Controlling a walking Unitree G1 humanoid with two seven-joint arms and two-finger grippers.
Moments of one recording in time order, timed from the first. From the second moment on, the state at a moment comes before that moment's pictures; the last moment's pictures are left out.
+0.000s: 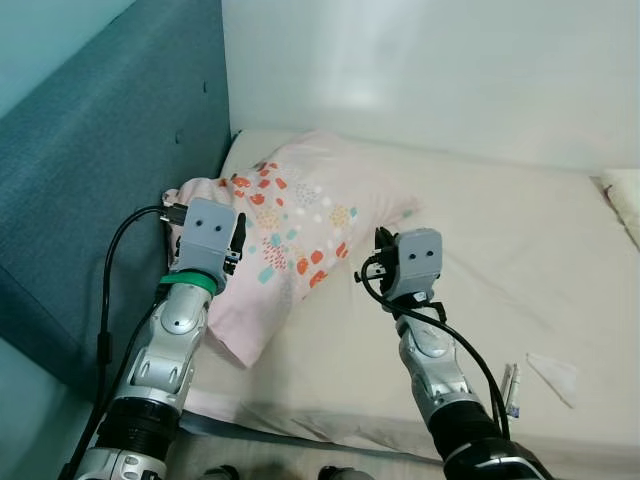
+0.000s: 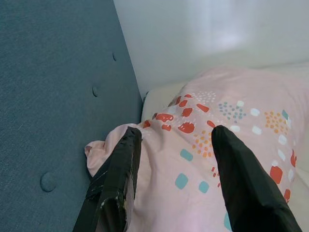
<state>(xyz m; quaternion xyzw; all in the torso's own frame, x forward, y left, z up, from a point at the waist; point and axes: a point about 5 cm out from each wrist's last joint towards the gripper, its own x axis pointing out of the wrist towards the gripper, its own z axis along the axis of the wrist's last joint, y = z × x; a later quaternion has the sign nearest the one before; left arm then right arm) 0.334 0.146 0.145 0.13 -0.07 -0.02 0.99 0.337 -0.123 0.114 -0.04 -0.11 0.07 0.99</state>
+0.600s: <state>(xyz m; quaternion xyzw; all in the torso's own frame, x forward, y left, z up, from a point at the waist) 0.334 0.145 0.144 0.13 -0.07 -0.02 0.99 0.337 -0.125 0.121 -0.04 -0.13 0.07 0.99</state>
